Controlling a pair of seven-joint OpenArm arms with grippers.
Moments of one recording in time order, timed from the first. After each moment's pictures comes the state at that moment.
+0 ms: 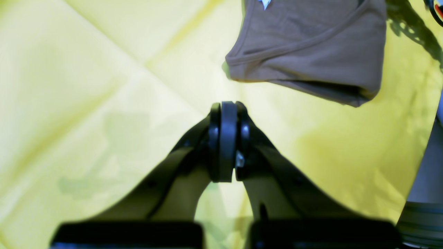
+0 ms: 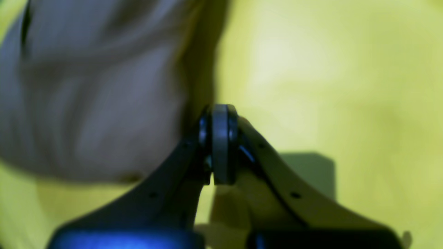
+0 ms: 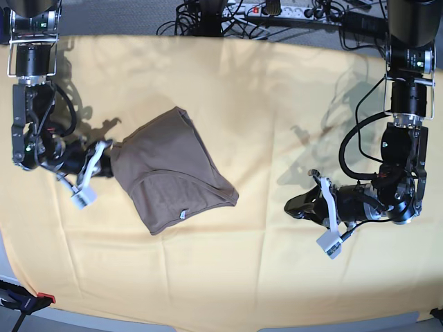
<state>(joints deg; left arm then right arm) -27.1 -30.2 11.4 83.2 -61.8 -40.0 67.1 9.3 26.2 0.8 78.7 40.0 41.8 -54.7</state>
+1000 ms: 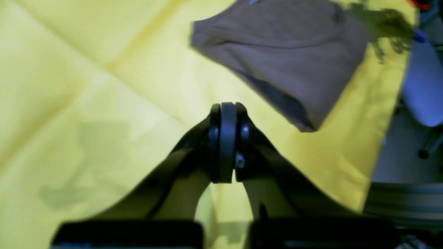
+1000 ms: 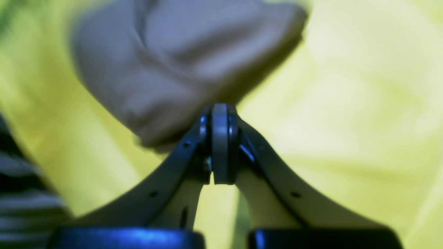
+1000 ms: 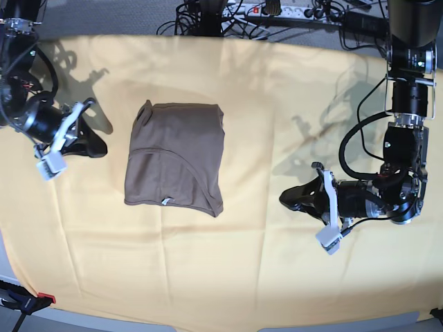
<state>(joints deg) -27.1 -31.0 11.4 83.2 -73.0 -42.8 74.1 -9.7 28.1 20.3 105.2 61.0 41.6 -60.8</state>
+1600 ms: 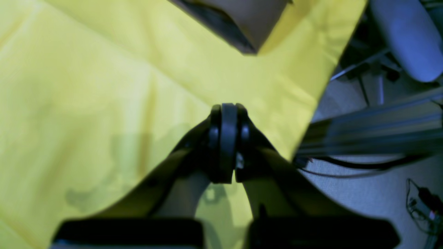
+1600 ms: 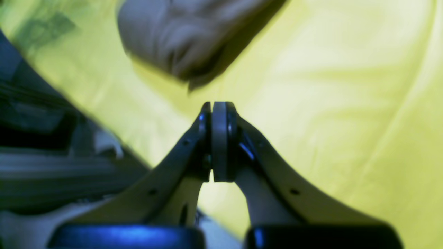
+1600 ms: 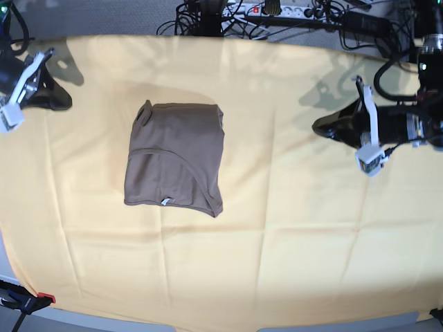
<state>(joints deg) 5.5 -41.0 -12.5 114.0 -85.0 -43.4 81.2 -28.4 27.1 44.7 118.6 77.8 41.9 -79.3</state>
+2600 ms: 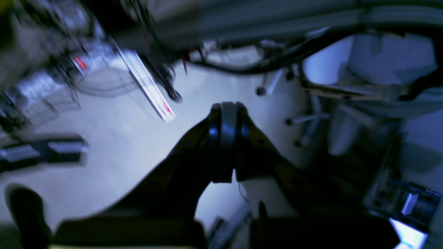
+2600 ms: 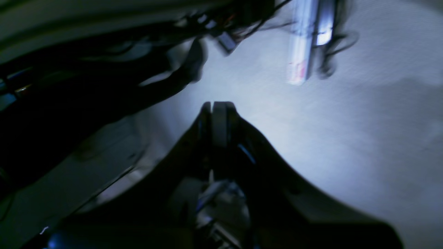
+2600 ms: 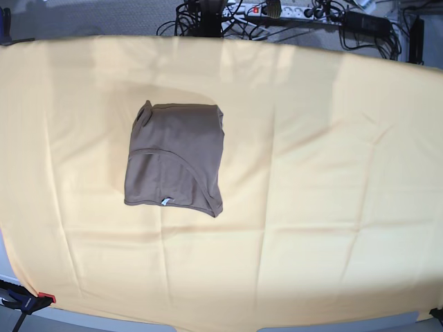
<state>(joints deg) 67.5 -21.7 -31.7 121.6 -76.8 -43.9 80.2 -64.6 18.4 34.8 104.9 78.3 41.9 -80.1</state>
